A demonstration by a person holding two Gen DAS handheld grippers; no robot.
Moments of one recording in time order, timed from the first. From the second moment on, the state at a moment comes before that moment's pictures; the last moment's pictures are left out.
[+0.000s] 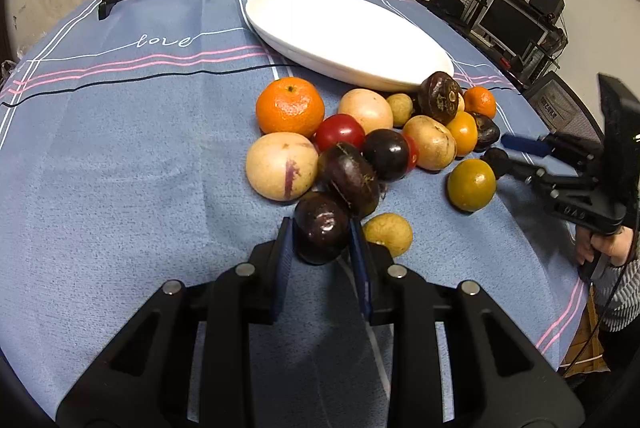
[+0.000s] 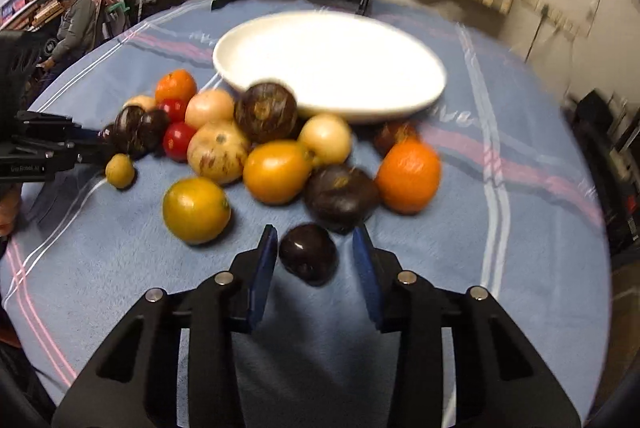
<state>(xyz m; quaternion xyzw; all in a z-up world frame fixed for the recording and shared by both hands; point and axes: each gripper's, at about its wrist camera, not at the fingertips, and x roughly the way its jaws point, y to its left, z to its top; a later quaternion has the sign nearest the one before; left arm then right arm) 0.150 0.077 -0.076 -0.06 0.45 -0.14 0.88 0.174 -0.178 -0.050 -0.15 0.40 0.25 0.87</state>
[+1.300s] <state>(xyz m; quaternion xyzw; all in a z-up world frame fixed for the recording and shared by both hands) 0.310 0.023 -0.050 -0.01 0.45 -0.10 0.89 0.339 -0.144 -0.044 -0.04 0.43 0.25 0.87</state>
